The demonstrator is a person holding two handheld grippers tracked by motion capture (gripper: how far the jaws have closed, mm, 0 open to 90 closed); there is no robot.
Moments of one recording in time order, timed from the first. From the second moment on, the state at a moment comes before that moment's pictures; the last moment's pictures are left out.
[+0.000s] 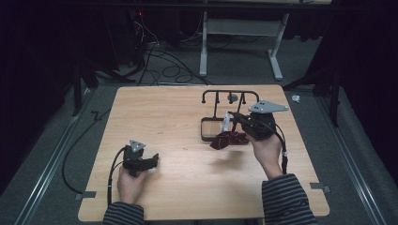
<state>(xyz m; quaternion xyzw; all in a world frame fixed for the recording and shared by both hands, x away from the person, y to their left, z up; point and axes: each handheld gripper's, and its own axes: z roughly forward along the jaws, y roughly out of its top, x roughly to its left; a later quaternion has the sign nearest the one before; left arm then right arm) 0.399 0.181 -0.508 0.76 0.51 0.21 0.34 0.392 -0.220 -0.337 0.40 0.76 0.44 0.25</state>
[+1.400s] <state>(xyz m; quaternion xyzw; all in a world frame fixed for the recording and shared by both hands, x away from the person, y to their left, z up) 0.399 0.181 -0.508 0.76 0.51 0.21 0.34 0.417 -0.224 -0.335 0.42 0.75 0.46 0.23</state>
